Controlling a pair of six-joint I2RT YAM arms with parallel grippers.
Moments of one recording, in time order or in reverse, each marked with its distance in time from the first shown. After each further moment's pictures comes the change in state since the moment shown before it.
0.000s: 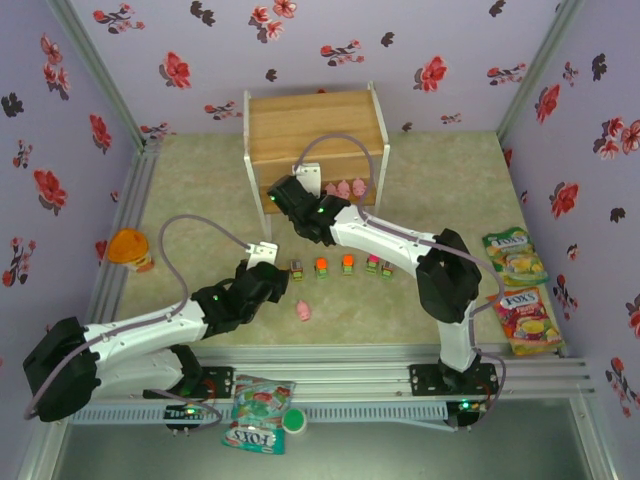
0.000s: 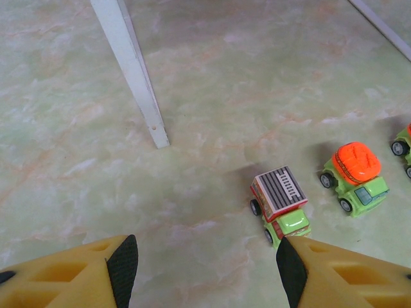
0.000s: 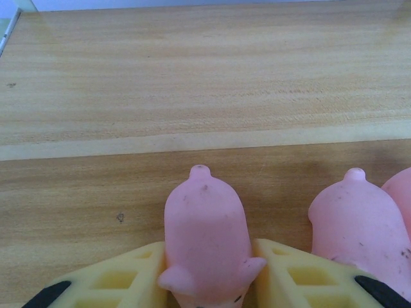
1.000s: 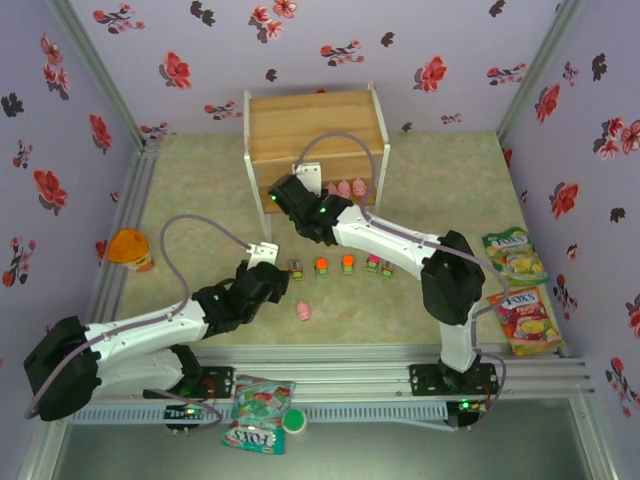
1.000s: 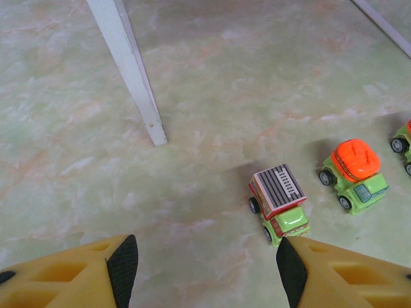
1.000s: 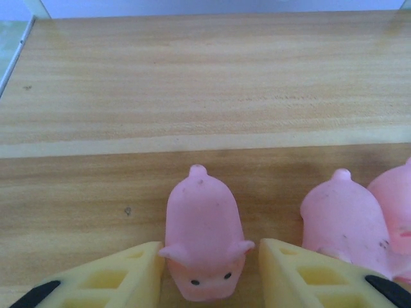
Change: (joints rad) left arm 0.000 0.006 0.000 0.000 0.006 0.000; right arm 0.007 -0.029 -0.002 -0.016 -0.003 -0.015
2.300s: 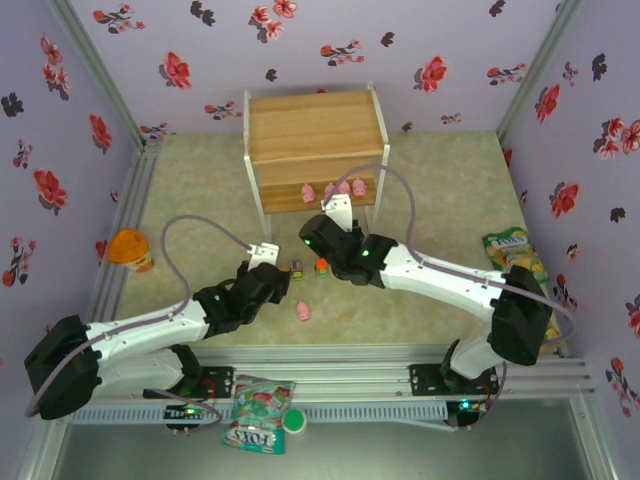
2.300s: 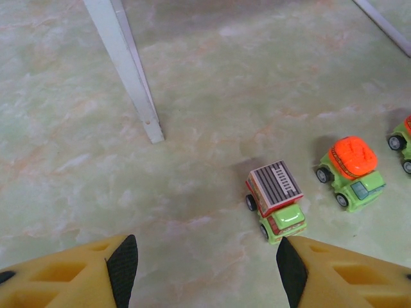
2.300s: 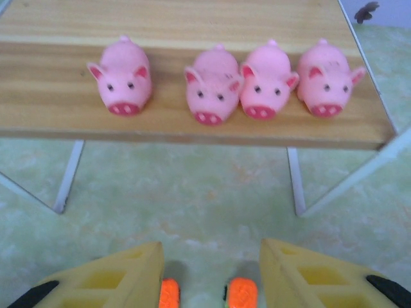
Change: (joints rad) left arm -0.017 0.004 0.000 -0.003 0.000 -0.016; right arm 0.112 -0.428 -0.483 0.042 0.052 0.008
